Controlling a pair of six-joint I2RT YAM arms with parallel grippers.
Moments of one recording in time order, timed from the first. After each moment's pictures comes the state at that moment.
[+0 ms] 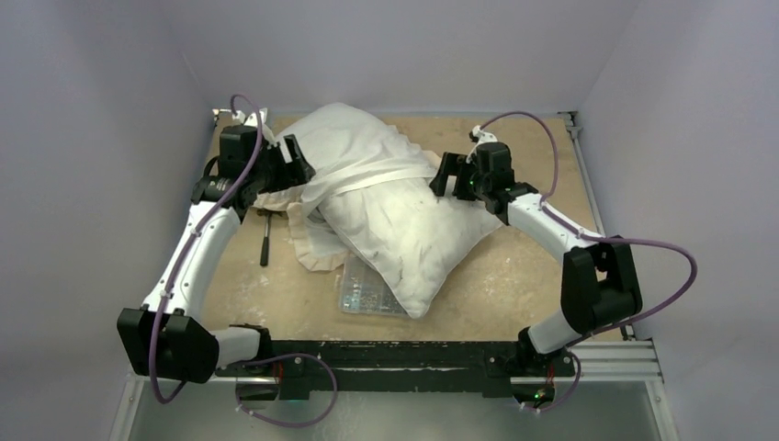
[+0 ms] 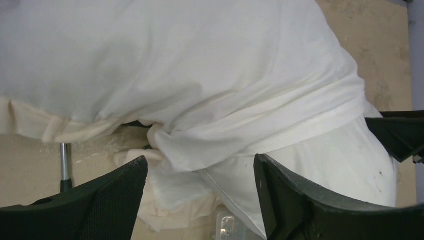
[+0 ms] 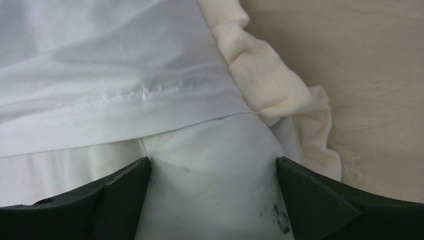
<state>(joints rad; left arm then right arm) -0.11 1.24 1.17 -0.55 0.13 -0.40 0.32 1.53 1.05 -0.13 -0.07 0.41</state>
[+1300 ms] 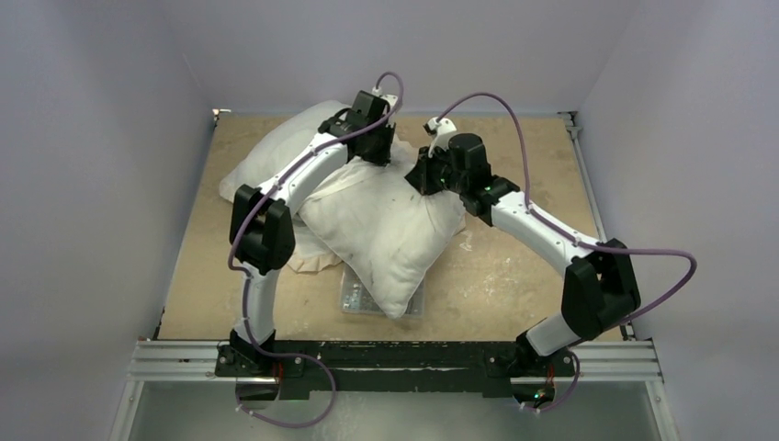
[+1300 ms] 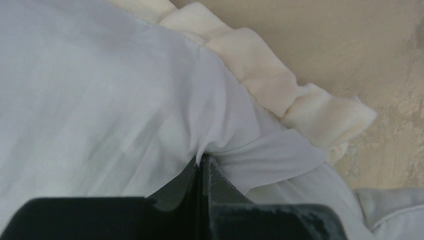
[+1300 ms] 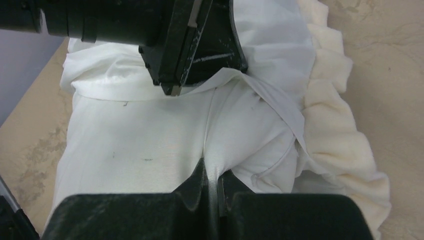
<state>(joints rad) -0.51 2.10 1.95 -0.67 0.05 -0.21 0.52 1.53 1.15 -0.03 -0.22 0.25</state>
